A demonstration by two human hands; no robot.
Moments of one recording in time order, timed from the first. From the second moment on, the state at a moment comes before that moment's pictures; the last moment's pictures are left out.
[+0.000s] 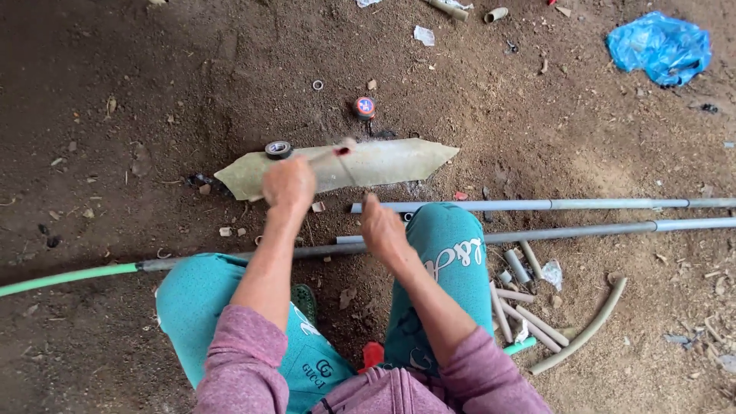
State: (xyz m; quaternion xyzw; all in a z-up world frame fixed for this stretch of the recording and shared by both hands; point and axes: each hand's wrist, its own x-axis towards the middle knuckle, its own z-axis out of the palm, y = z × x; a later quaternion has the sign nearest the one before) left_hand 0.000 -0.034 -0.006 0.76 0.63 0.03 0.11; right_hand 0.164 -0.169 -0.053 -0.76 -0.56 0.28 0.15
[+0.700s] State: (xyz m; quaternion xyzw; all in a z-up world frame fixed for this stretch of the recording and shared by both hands) left_hand -0.005 -0.042 0.010 0.78 0.61 0.05 0.13; right_hand 0.161 -0.175 -0.080 -0.76 -0.58 0.25 0.16
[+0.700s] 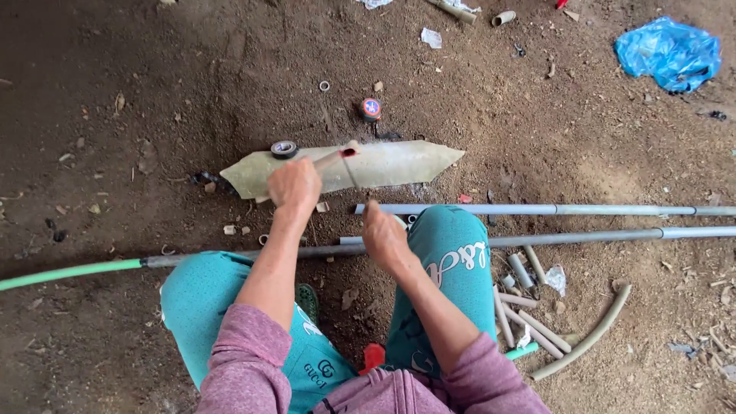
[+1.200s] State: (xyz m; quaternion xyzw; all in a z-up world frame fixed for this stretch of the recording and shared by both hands) left_hand 0.011 -0.060 0.007 0.81 0.55 0.11 0.15; right_hand 0.173 -0.179 0.013 -0.72 -0.53 0.32 0.30
